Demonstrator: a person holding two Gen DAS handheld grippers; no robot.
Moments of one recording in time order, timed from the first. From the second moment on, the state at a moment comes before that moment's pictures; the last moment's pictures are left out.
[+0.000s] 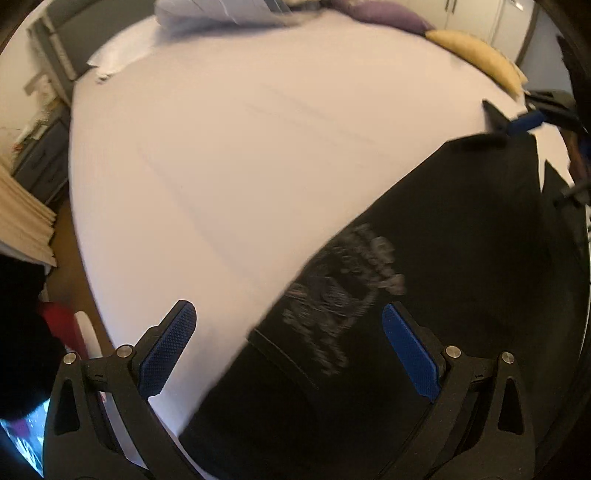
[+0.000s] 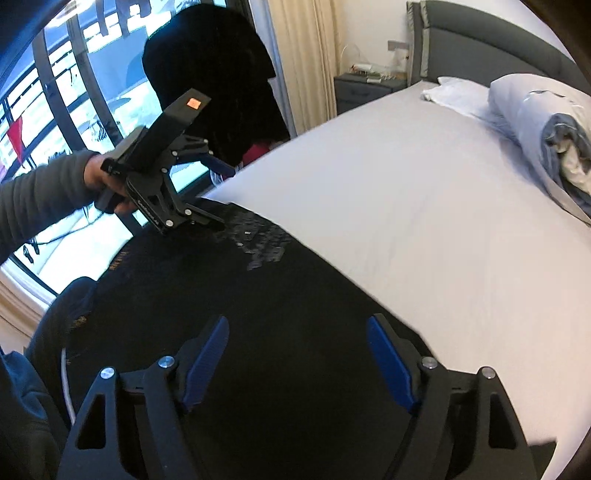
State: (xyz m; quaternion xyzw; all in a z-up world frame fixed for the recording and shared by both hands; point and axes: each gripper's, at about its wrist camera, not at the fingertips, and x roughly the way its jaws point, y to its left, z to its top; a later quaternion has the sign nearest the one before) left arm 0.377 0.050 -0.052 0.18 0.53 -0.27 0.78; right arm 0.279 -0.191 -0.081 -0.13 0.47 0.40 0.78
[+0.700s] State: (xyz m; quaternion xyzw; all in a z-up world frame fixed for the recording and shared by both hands) left arm 0.374 0.075 -0.080 0.17 0.56 -0.33 0.74; right arm 0.356 -0.158 -0.134 -0.21 0.52 0.42 0.71
